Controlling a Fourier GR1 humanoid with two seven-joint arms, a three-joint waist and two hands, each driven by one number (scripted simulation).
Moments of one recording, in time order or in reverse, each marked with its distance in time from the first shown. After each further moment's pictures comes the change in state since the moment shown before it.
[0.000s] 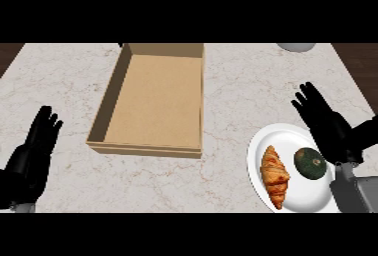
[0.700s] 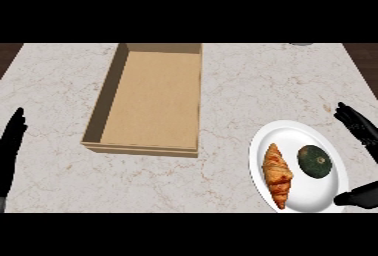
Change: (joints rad) left arm -0.031 0.159 0.032 0.205 -0.166 0.006 0.045; right arm 0.173 -0.316 -0.036 0.030 0.285 0.370 -0.563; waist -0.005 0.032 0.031
